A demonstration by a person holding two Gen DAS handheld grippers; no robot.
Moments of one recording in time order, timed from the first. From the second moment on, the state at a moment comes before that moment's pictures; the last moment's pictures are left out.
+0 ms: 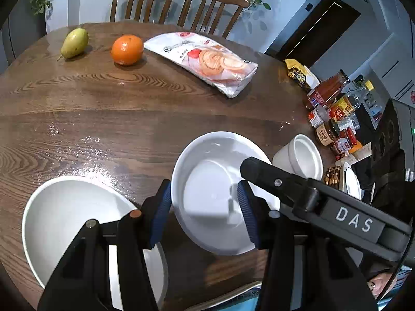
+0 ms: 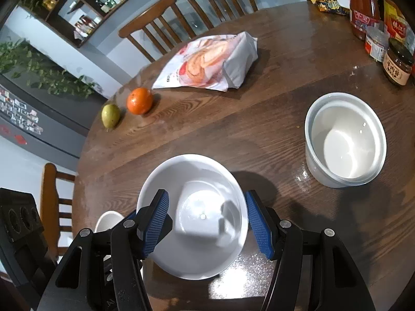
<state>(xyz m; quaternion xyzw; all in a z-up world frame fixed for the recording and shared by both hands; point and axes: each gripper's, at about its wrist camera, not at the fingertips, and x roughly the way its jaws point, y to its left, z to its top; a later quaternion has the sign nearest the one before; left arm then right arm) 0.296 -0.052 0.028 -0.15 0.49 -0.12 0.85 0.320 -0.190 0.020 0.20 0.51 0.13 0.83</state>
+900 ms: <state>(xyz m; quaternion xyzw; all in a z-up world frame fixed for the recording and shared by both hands) 0.248 -0.052 0.089 -0.13 0.41 -0.12 0.90 0.273 -0.183 0.085 0.18 0.41 0.15 0.88</state>
